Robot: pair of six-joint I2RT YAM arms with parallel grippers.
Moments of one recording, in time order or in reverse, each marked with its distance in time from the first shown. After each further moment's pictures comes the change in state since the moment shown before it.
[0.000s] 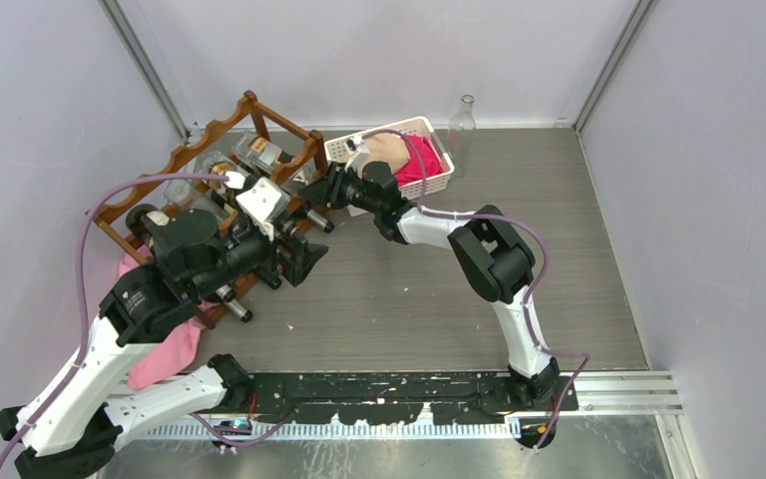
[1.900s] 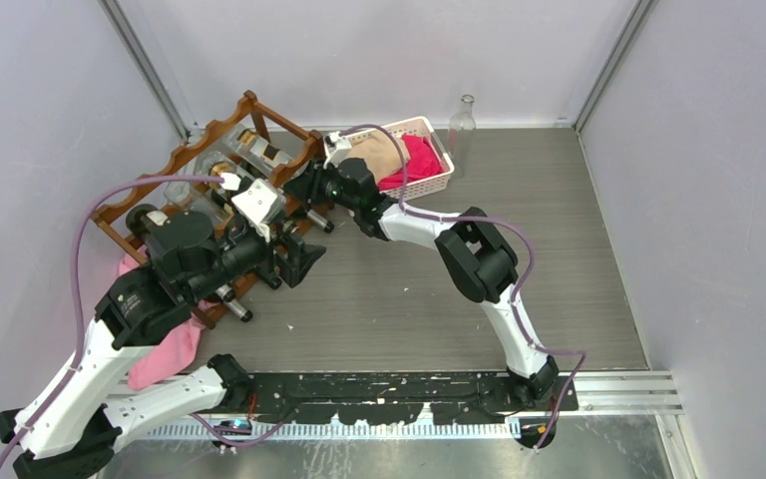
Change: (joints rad) left arm 0.000 -0.013 0.004 -0.008 0.000 0.000; right arm 0.056 0.091 0.196 -0.136 0.172 -0.144
